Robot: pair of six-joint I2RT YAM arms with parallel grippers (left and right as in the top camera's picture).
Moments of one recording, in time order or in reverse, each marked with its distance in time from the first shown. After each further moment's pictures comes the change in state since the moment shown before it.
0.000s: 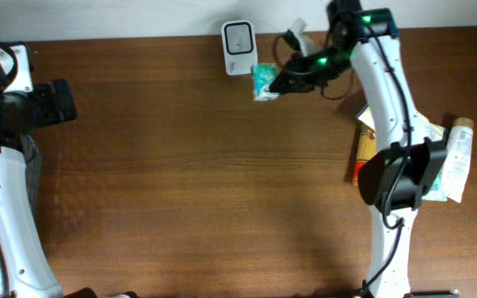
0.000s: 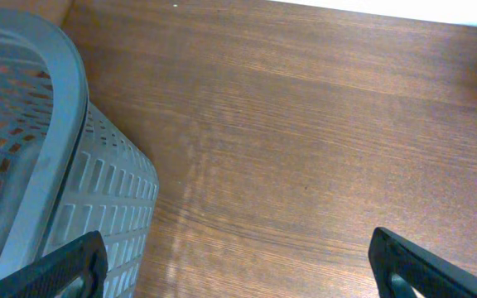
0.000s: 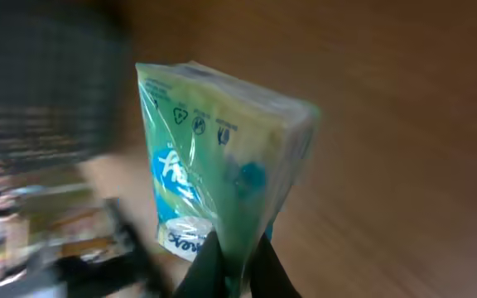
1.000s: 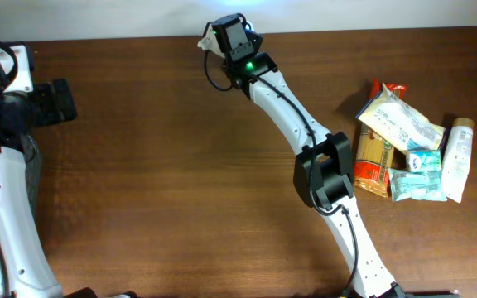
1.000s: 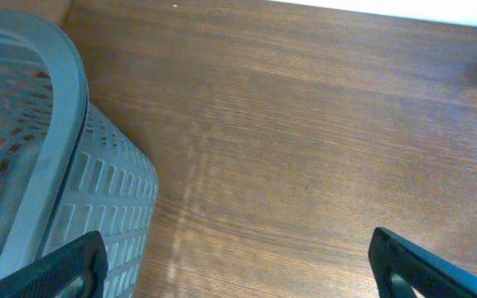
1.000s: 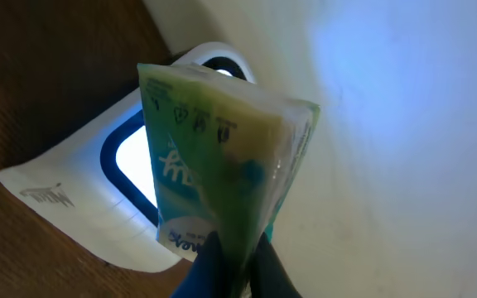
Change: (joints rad) left arm 0.000 0.000 0.000 0.000 0.000 0.000; right arm 0.338 0.356 0.127 0.948 1.263 -0.739
